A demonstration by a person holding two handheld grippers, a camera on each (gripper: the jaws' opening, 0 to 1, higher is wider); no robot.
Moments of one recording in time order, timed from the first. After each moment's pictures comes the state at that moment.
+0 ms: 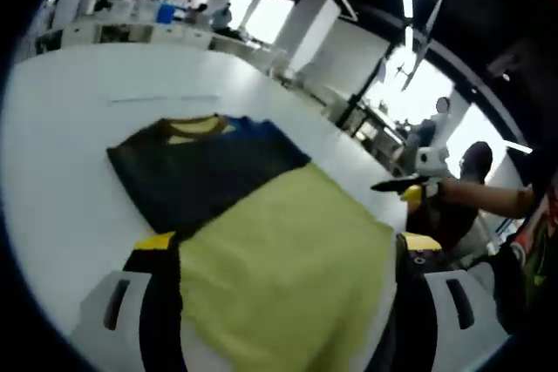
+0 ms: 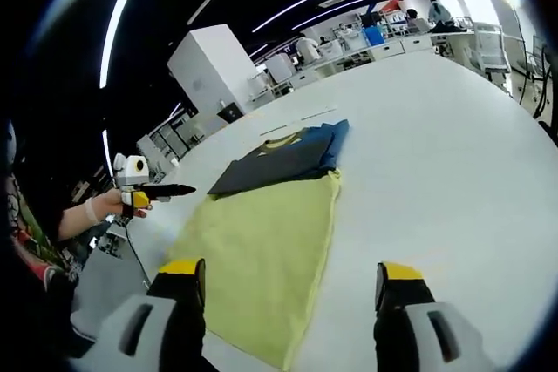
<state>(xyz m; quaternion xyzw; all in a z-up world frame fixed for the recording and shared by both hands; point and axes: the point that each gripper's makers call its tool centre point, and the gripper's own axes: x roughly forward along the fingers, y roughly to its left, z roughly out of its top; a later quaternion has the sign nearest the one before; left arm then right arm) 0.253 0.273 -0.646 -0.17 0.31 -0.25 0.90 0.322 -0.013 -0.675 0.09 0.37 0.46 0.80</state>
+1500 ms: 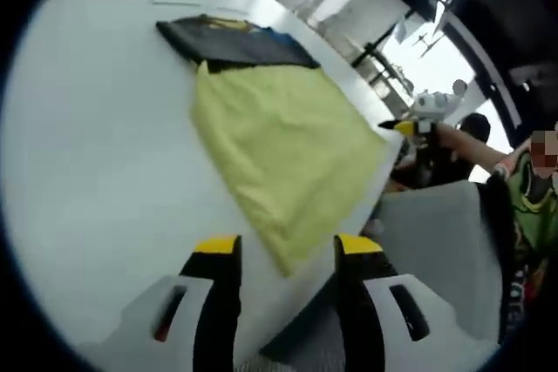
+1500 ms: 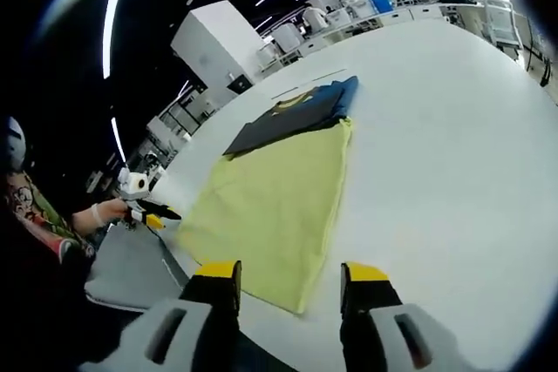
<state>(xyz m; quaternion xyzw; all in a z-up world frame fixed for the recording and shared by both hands) 0.104 0.288 -0.712 -0.18 0.47 -0.24 0.83 0.271 -0.036 -0.696 0.08 0.44 0.49 0.74</state>
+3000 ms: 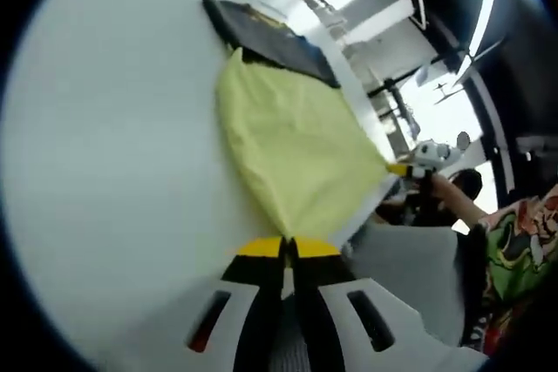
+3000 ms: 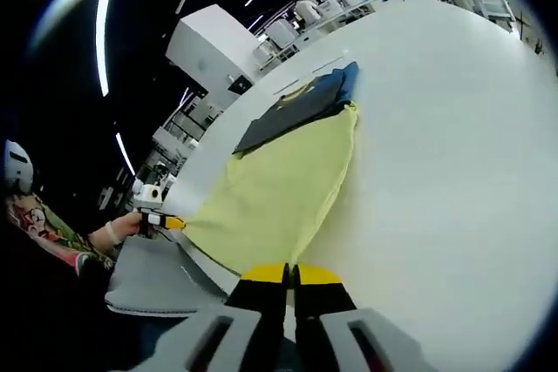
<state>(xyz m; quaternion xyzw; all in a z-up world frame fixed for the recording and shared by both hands) 0.104 0.290 -0.691 -0.32 0.45 -0.18 0.81 0.247 -0.020 -0.682 0.14 0.47 0.50 0.72</state>
